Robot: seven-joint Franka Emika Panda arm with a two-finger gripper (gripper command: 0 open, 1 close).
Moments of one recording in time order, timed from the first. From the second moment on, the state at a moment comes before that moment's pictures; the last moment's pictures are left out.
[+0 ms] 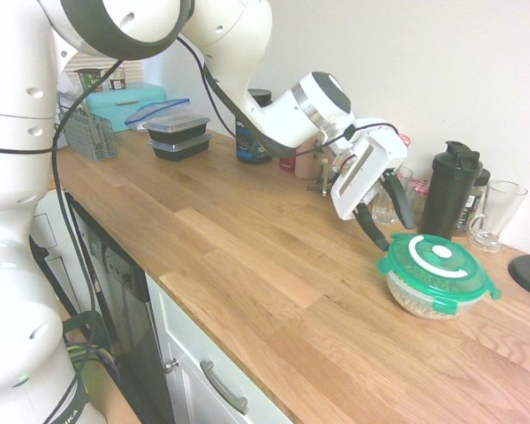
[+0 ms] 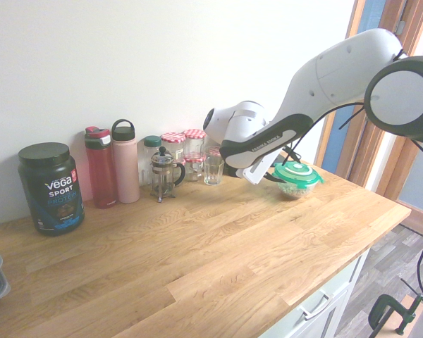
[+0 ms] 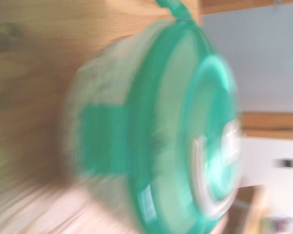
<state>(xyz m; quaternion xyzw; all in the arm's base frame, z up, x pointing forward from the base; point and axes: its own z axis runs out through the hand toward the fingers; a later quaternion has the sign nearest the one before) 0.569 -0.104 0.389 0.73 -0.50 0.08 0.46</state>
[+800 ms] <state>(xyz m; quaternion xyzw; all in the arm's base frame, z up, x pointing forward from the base) 0.561 0.013 0.460 0.83 -0.55 -0.04 0.07</state>
